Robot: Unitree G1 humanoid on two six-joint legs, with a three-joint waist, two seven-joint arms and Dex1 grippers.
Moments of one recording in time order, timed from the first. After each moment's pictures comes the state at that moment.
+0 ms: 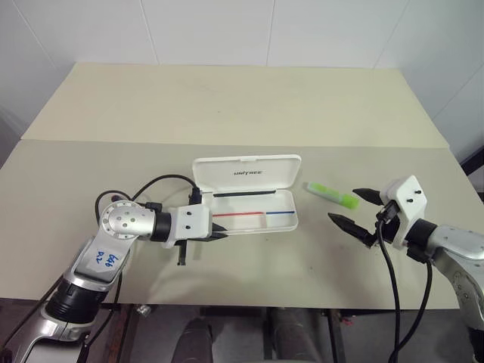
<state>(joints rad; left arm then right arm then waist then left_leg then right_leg) -0.34 0.69 -0.16 -0.31 -0.06 0.25 -1.10 -0.02 -0.75 -0.29 -0.43 0.46 0.59 0.74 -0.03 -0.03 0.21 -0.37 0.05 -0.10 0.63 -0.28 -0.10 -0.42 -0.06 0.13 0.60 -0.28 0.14</state>
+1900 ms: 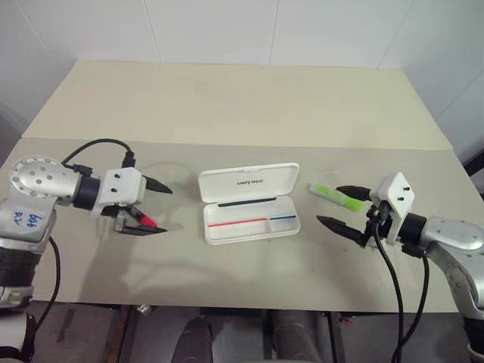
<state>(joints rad) -0.62 1.02 -0.06 0.22 -0.17 -0.03 -1.43 -0.04 -0.78 -0.24 -0.46 0.52 0.50 0.92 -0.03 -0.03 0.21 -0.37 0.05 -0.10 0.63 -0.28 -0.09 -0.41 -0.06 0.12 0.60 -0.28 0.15</state>
